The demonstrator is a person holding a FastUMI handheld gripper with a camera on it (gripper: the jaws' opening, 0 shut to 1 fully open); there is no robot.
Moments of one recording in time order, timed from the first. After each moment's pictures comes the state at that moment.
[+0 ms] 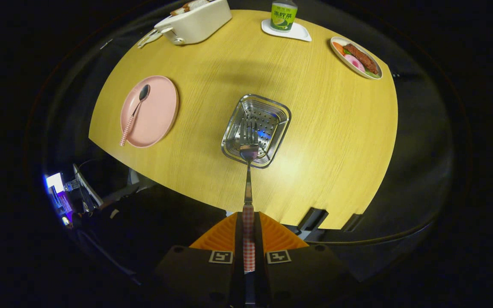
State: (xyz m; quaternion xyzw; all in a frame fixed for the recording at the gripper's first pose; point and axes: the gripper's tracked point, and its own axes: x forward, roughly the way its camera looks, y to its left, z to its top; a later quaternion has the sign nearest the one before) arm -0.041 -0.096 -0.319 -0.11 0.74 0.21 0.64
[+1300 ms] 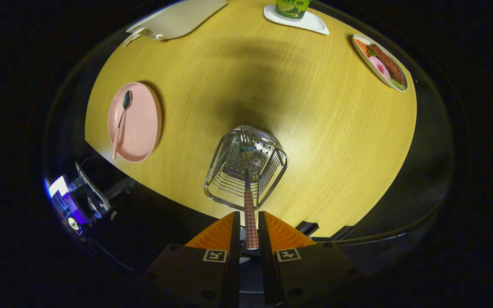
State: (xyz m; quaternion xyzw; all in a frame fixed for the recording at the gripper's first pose) arm 0.029 -0.074 -0.326 -0.09 0.74 0.22 0.62
